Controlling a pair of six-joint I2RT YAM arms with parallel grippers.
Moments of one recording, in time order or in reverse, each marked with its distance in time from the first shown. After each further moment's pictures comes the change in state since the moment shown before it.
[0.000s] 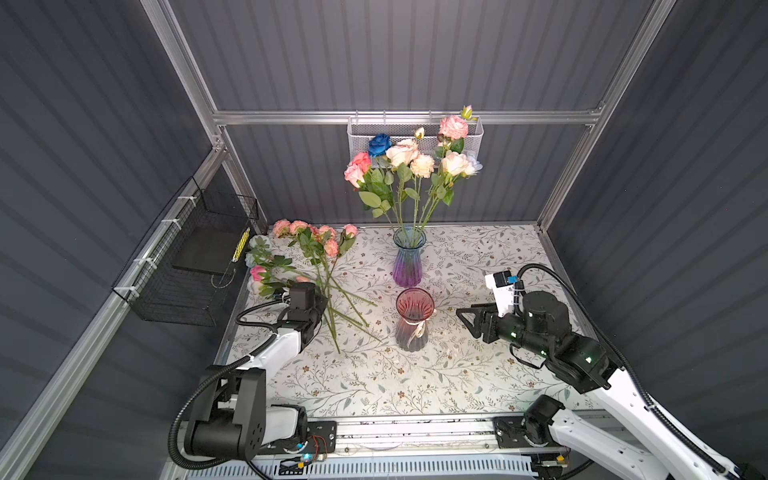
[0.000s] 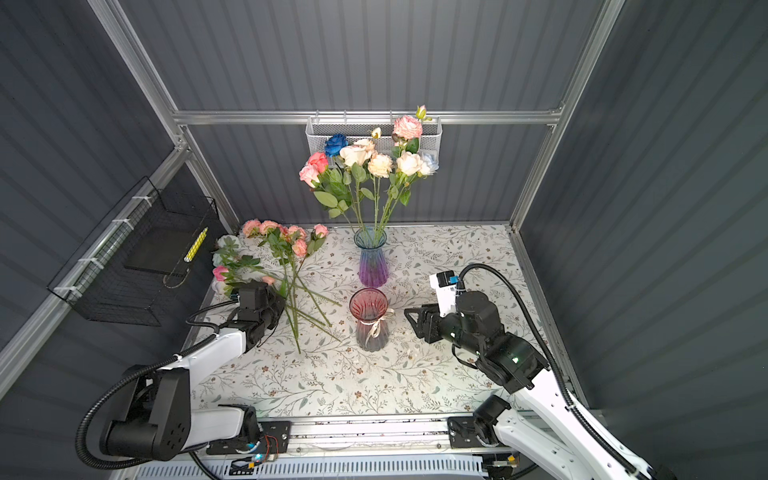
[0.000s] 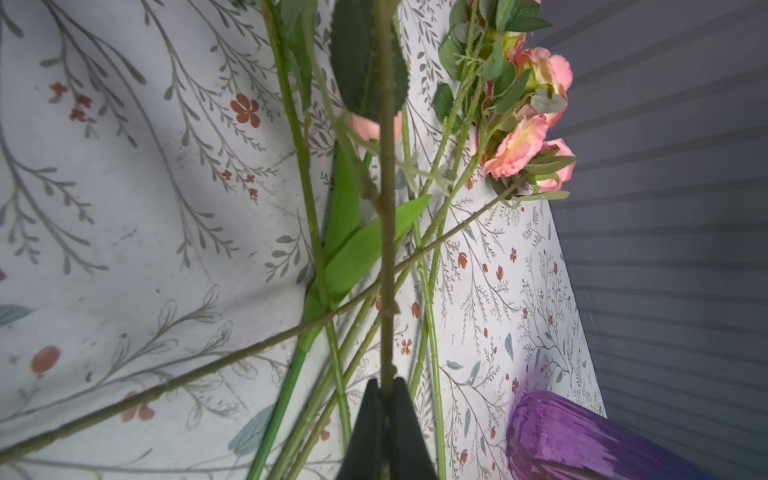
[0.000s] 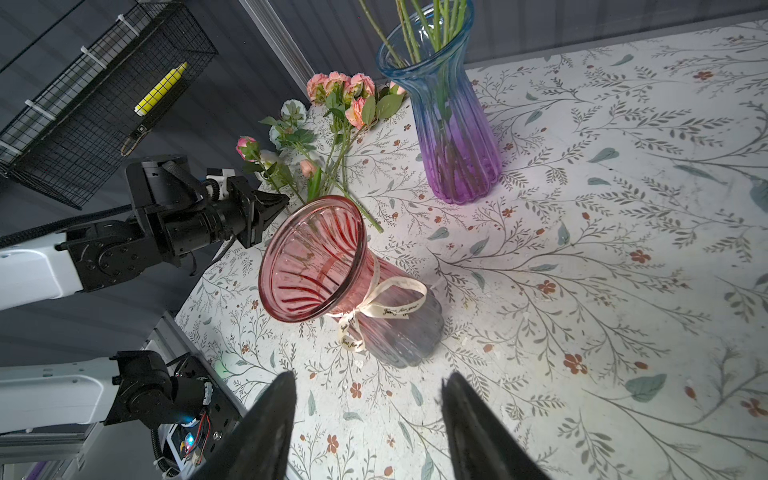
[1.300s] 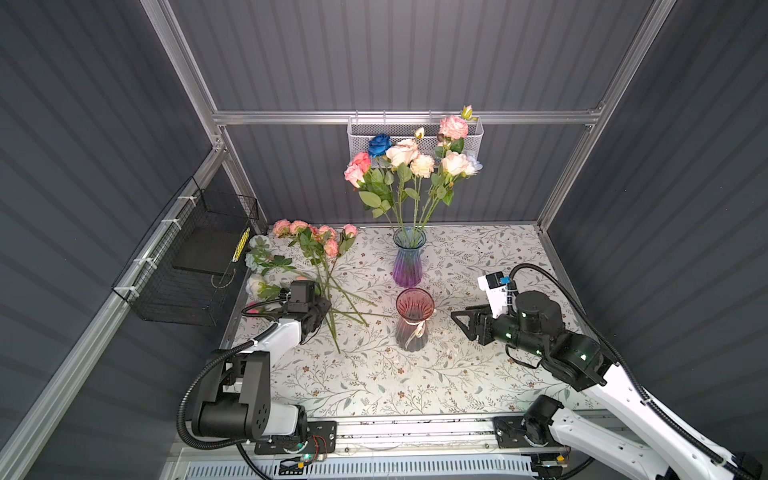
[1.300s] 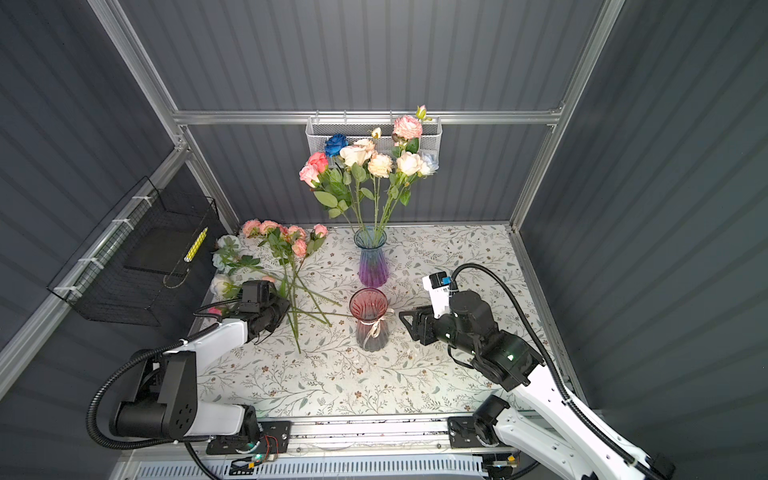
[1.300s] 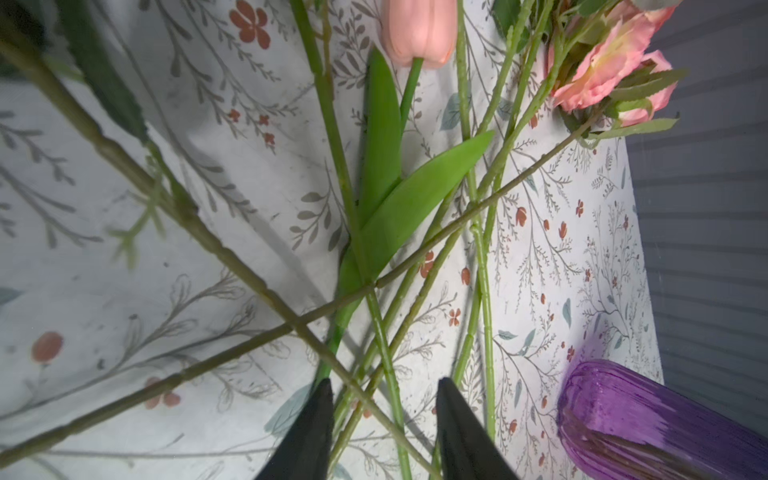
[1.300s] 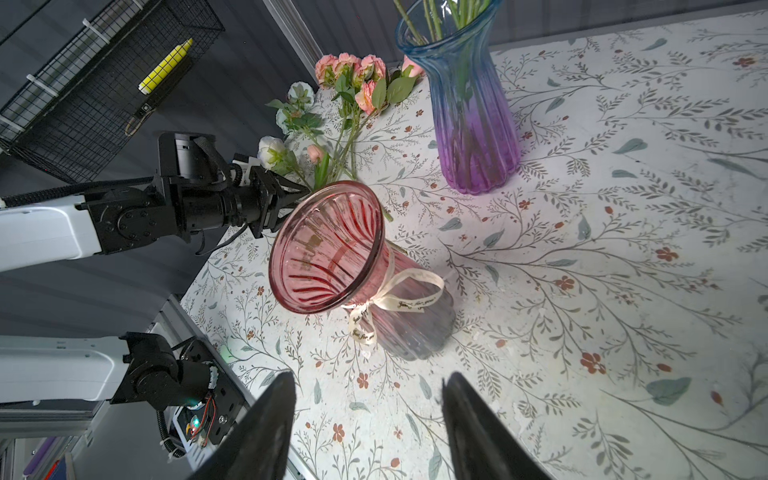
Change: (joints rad) left arm 0.059 0.121 0.046 -0.089 0.123 0.048; right arm 0.047 0.027 0.005 0.002 0.010 0.000
